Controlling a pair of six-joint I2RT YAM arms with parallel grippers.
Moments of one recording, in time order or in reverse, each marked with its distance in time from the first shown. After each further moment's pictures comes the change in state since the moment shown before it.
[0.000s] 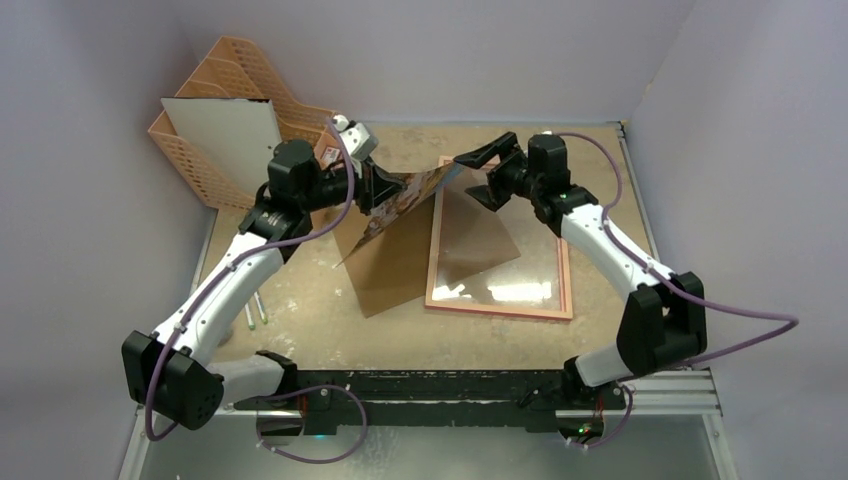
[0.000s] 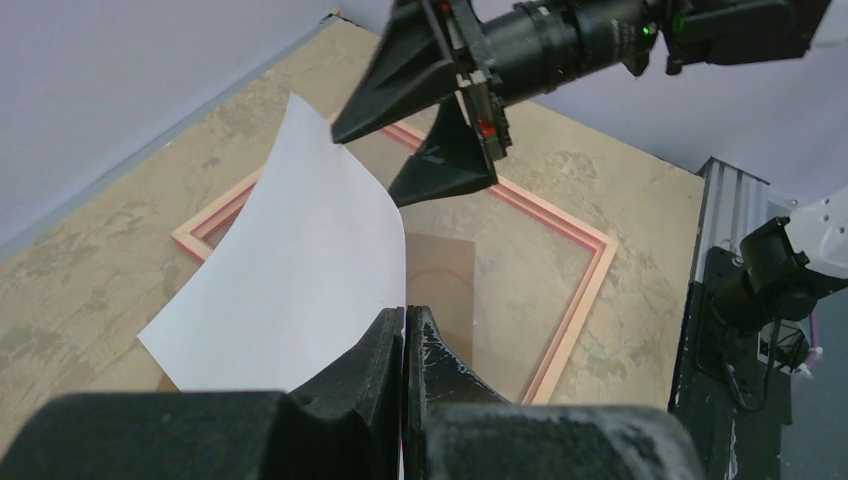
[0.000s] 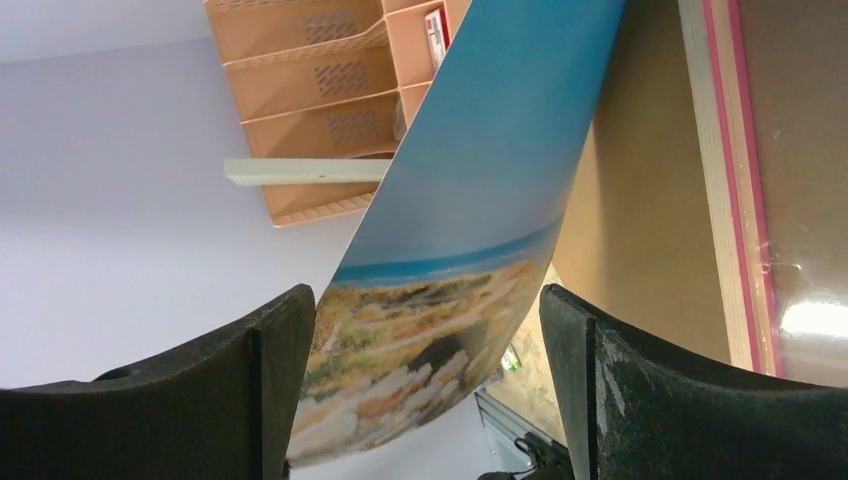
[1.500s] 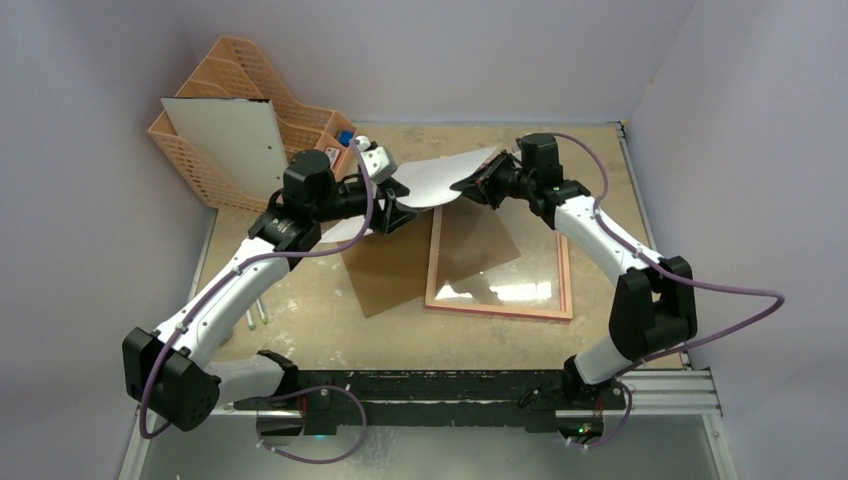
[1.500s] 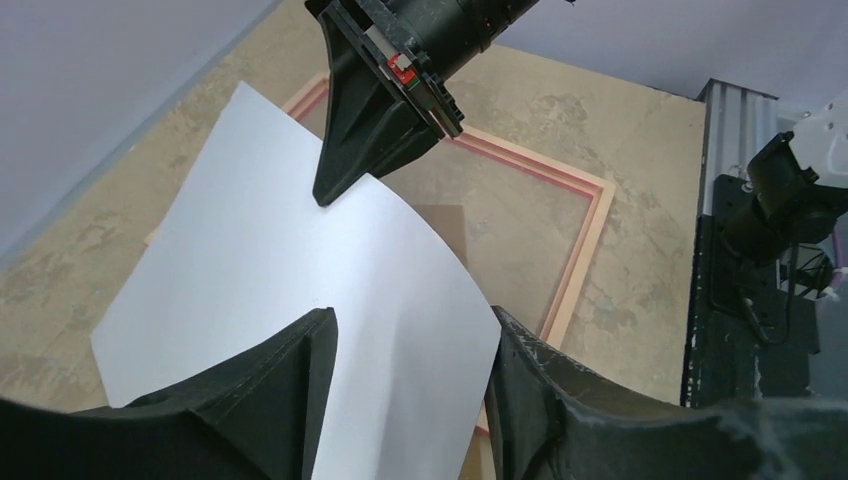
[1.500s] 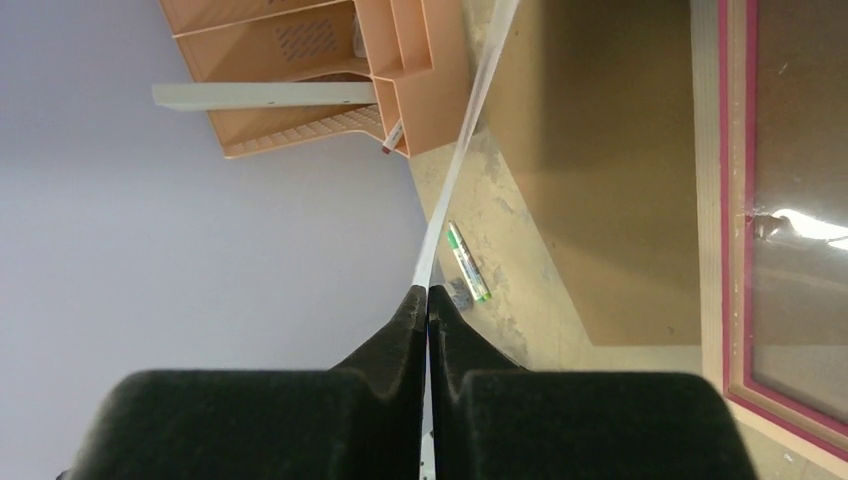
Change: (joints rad) left arm -0.086 -0.007 -0.042 -0.049 0.000 0.176; right arm -0.004 0.115 0.089 -0.107 -0.183 -0.090
